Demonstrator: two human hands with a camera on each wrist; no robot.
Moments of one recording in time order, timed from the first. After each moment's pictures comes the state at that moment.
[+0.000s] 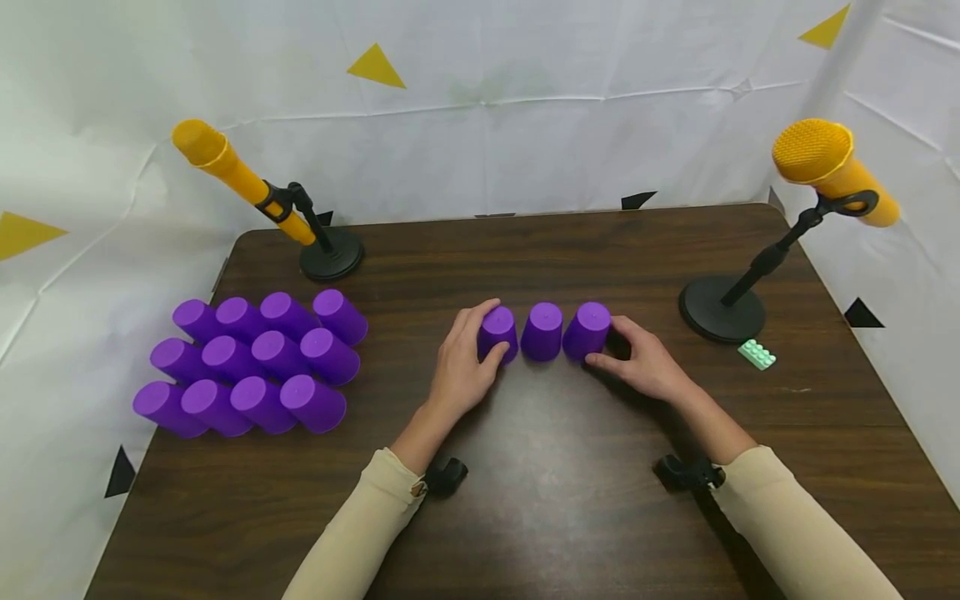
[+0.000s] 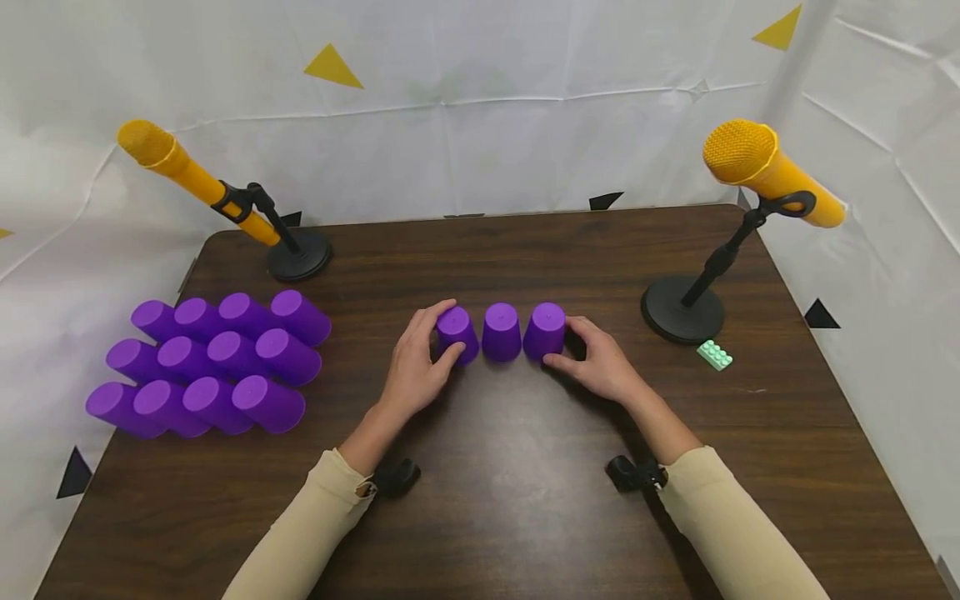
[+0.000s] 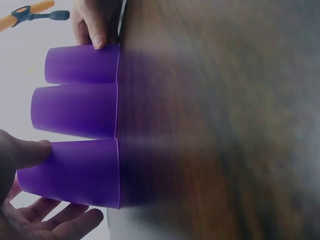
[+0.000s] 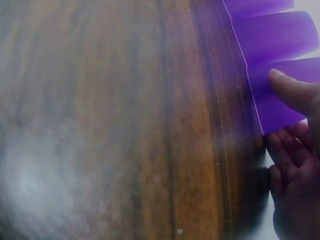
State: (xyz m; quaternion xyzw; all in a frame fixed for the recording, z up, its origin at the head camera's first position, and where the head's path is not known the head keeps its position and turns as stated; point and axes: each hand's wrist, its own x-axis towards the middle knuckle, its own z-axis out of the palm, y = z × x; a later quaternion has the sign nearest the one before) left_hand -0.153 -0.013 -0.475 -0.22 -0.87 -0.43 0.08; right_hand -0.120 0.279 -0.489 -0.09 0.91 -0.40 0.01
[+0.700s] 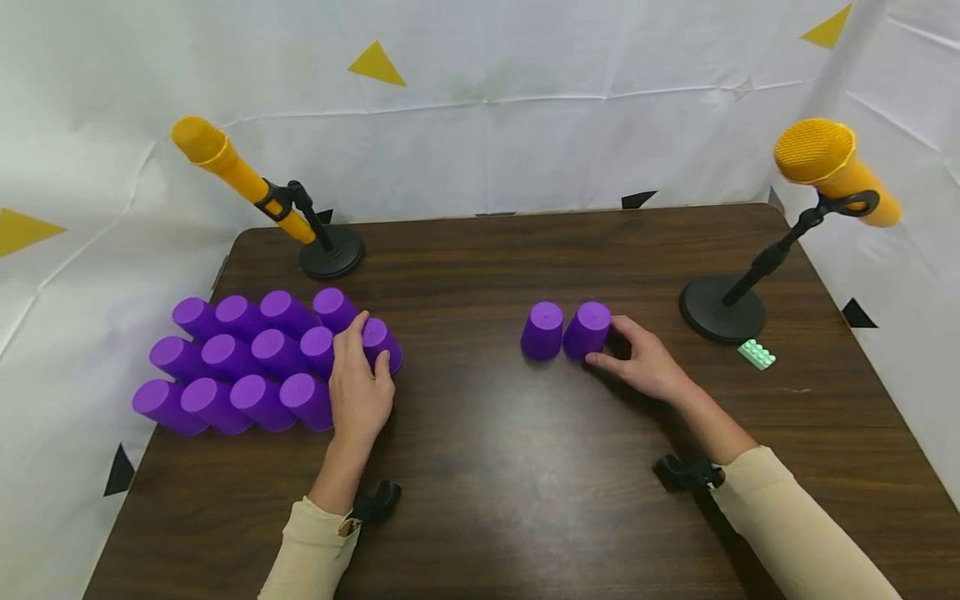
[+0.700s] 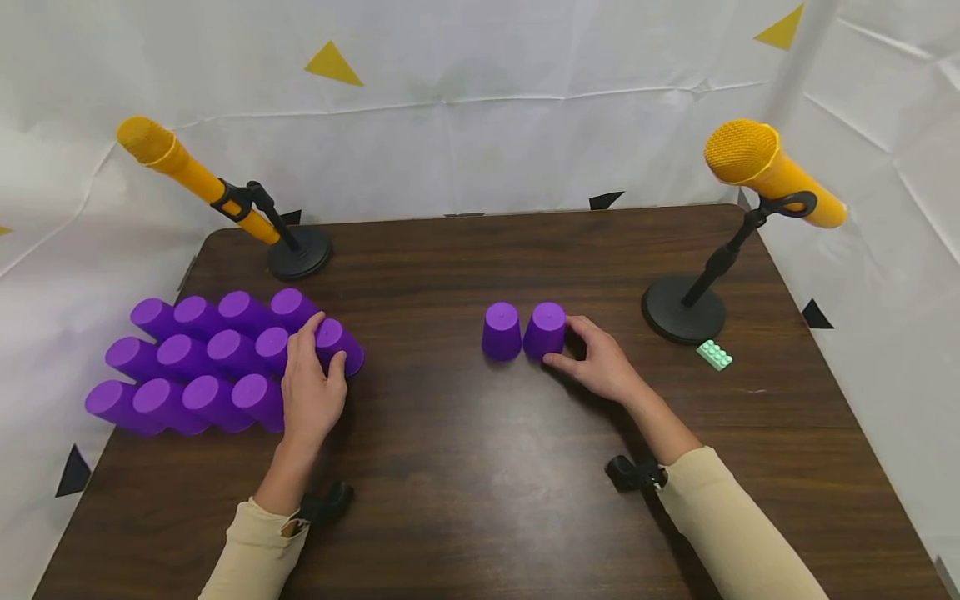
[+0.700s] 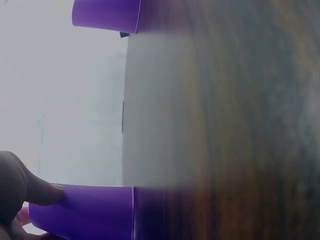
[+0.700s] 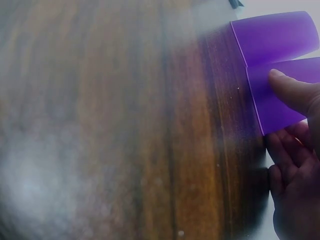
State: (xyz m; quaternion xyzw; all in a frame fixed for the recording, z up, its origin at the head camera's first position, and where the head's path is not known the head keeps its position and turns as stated) left_hand -0.136 -0.123 -0.472 -0.05 -0.90 -0.39 0.18; right_hand -0.119 0.280 -0.490 -0.09 0.91 -0.41 0.01
